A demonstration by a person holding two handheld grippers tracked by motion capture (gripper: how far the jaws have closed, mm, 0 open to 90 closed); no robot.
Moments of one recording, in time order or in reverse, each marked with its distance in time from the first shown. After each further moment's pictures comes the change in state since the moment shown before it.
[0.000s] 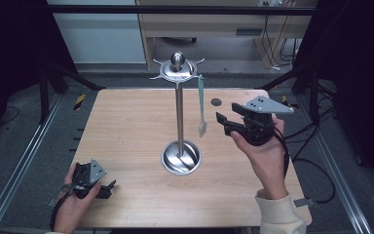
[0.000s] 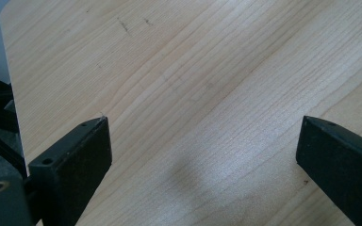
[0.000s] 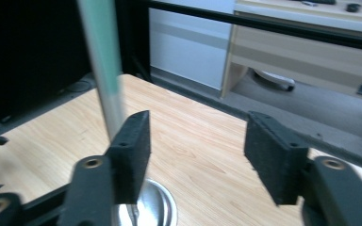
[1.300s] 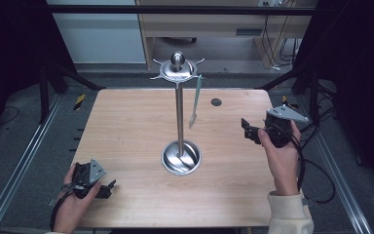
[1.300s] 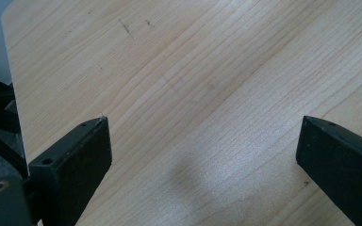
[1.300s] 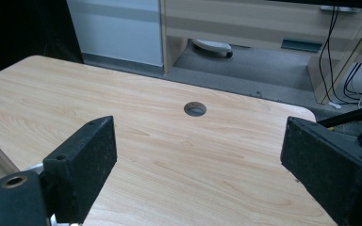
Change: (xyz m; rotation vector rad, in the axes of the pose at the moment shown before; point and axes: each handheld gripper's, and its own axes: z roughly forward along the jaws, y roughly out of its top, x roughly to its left) left arm 0.001 0.000 -0.001 -0.005 0.002 -0.002; right arm -0.070 -0.065 0.010 0.068 -0.245 0.110
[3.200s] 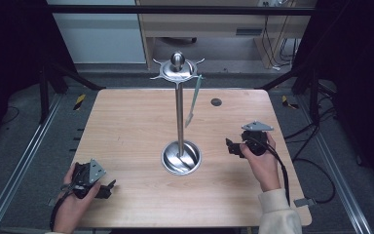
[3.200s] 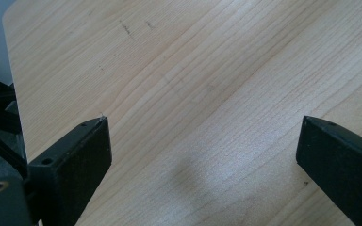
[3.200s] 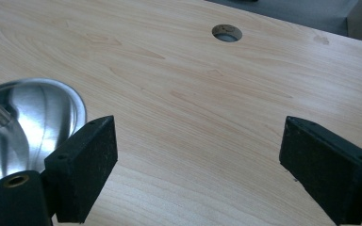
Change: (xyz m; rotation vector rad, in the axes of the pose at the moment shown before) left arm 0.000 0.000 -0.001 -0.002 0.001 0.002; right arm 0.019 -0.067 0.064 0.221 0.058 -0.074
